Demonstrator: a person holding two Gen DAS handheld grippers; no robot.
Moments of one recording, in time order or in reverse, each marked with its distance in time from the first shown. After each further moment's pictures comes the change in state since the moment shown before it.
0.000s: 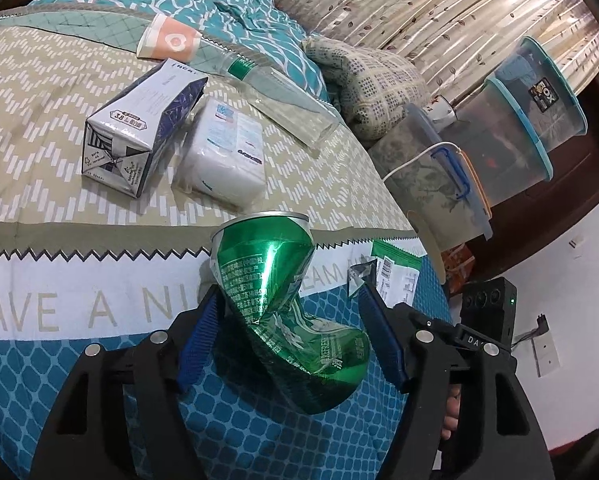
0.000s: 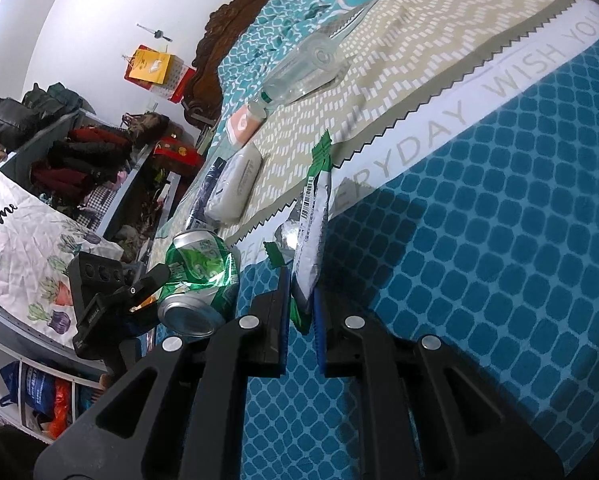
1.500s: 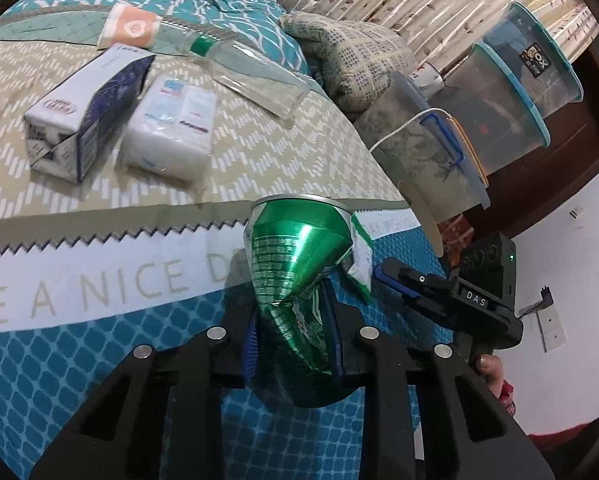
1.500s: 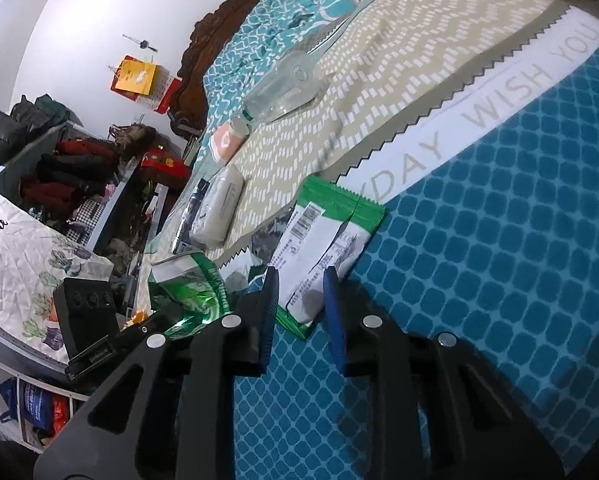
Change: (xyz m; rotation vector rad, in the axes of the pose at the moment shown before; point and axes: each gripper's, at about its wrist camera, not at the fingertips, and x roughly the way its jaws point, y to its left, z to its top) left arm 0.029 -0.034 -0.006 0.073 0.079 -0.009; right arm -0.004 -0.005 0.022 0.028 -0.028 -0.047
